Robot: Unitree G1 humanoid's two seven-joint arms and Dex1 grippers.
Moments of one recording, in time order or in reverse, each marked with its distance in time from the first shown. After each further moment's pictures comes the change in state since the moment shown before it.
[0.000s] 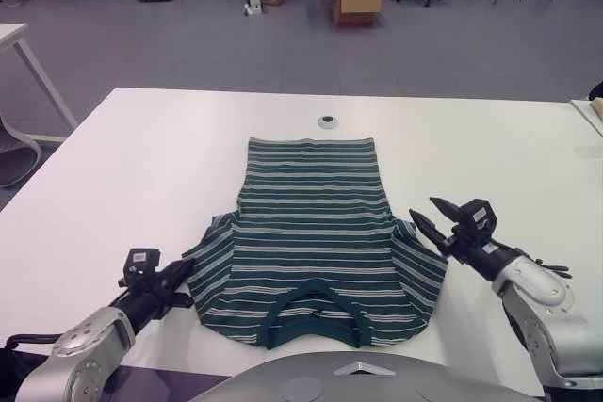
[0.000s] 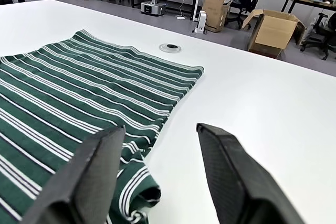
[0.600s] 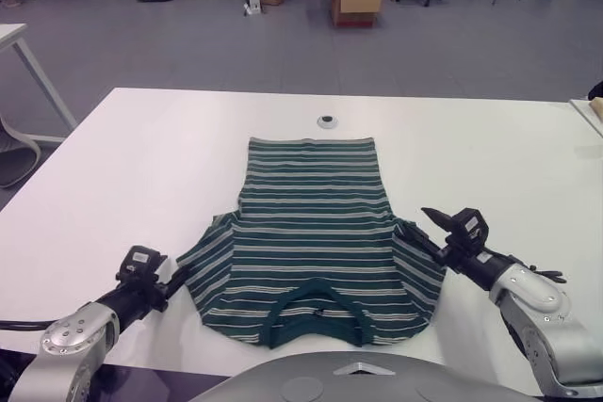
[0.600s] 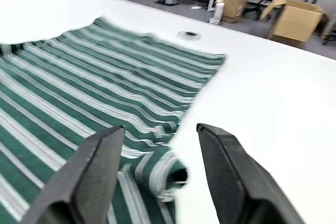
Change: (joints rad) left arm 0.017 0.133 -0.020 0.051 0.170 -0.158 -0.085; right arm 0.047 -0.006 0.019 -0.031 0.002 0.005 0.006
